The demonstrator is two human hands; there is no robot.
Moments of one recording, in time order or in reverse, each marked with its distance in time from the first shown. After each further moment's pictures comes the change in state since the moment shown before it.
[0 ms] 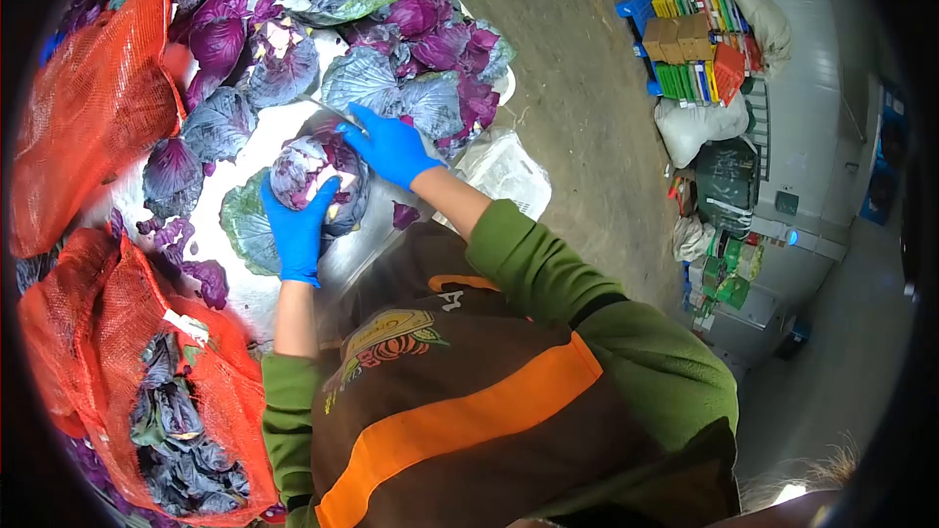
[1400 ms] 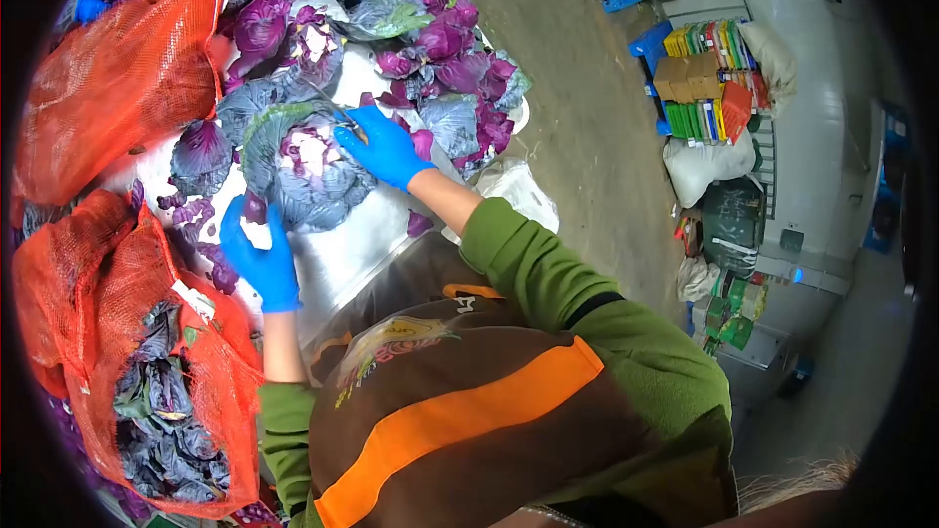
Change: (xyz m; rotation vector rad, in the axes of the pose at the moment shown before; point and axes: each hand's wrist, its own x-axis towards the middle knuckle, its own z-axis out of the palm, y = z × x) left_hand -0.026 0.023 -0.081 0.604 0.381 0.381; right_hand 0.005 -0.036 0.014 0.348 0.053 -0.305
